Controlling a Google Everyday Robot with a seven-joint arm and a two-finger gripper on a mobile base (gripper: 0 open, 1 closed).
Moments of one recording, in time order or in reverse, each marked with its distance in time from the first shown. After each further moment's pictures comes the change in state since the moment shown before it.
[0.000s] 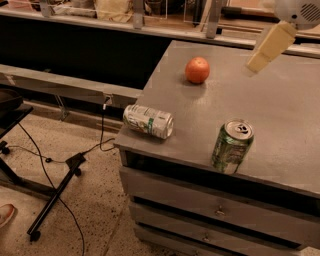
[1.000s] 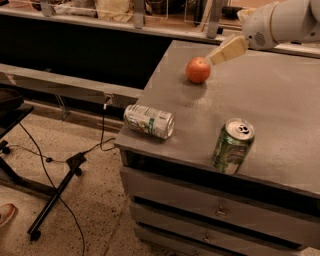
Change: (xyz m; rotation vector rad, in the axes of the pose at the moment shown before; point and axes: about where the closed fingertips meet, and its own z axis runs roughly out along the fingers) arm -0.011 -0.083 0.110 0.156 -0.389 0.192
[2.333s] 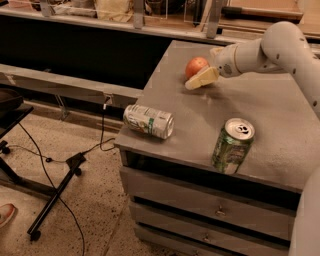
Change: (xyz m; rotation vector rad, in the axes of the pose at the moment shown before) arm 0.072 0.025 0.119 -0.149 -0.005 0.109
